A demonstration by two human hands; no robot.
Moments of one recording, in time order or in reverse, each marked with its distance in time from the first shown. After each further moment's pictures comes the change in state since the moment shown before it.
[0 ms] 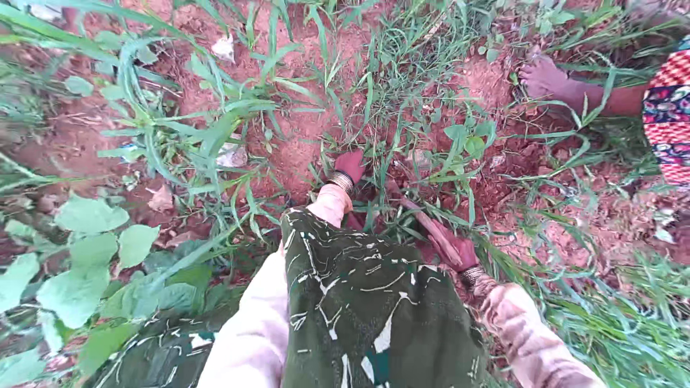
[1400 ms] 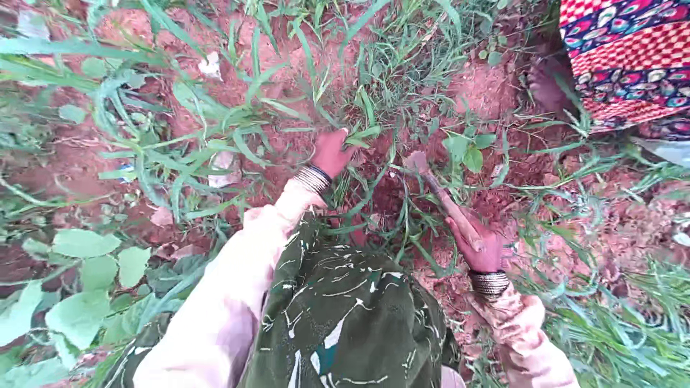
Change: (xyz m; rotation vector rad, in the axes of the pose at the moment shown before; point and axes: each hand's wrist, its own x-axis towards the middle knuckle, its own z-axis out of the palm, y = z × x) left_hand -0.023 0.024 -0.072 -0.053 0.281 0.185; right_hand 0.053 -0.023 -0.072 0.037 0.132 0.273
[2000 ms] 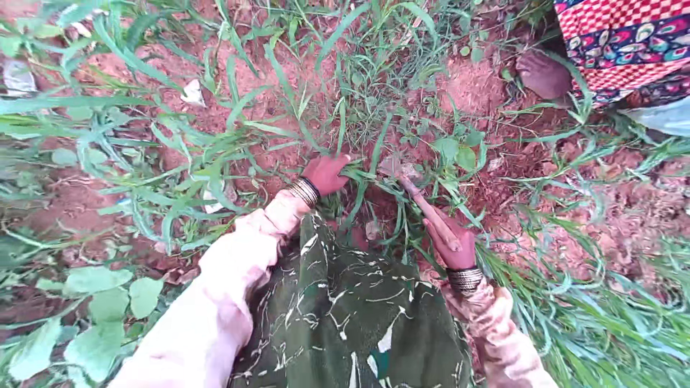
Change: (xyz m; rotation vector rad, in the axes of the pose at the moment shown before) left_hand 0.017 -0.006 -0.002 0.291 -0.404 0.074; right_hand -0.006 -0.020 0.037 0.167 0.021 0.020
